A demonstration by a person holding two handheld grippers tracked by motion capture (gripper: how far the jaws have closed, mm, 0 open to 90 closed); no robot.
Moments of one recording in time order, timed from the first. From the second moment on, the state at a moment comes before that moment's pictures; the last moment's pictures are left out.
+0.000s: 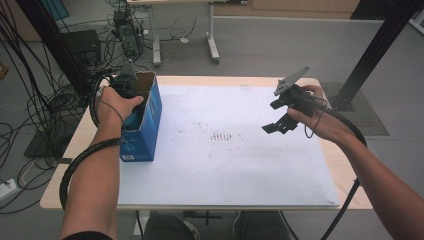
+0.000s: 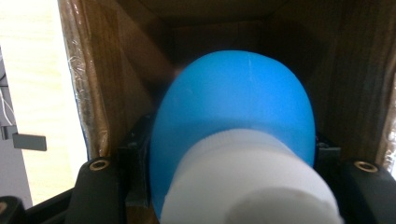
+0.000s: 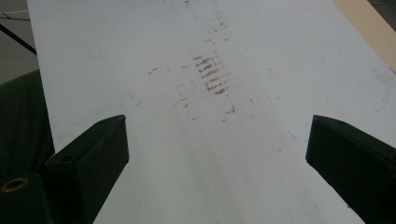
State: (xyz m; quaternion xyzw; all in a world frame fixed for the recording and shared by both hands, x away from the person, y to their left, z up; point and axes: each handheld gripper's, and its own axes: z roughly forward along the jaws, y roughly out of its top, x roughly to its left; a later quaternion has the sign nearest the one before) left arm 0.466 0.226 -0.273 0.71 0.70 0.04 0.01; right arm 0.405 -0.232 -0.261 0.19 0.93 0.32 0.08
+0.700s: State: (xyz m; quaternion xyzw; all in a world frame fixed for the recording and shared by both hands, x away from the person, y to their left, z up) left arm 0.468 0.227 -0.275 0.71 0.71 0.04 0.01; right arm 0.405 -0.239 -0.257 0.20 0.93 0.31 0.09
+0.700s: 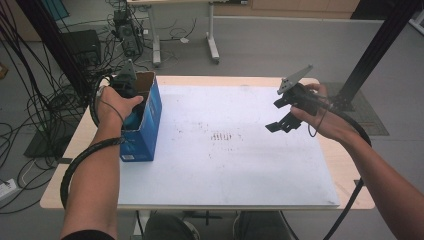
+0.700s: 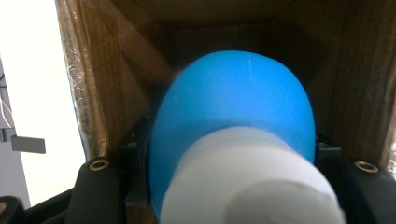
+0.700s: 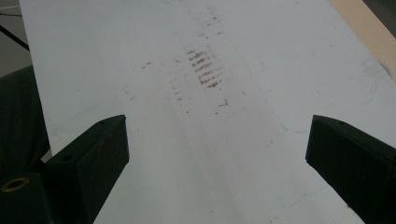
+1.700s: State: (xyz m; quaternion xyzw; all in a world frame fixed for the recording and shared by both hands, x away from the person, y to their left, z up) left arm 0.467 0.227 -0.275 0.71 0.70 0.04 0.01; right arm 0.405 -0.238 -0.257 0.20 0.93 0.30 0.08
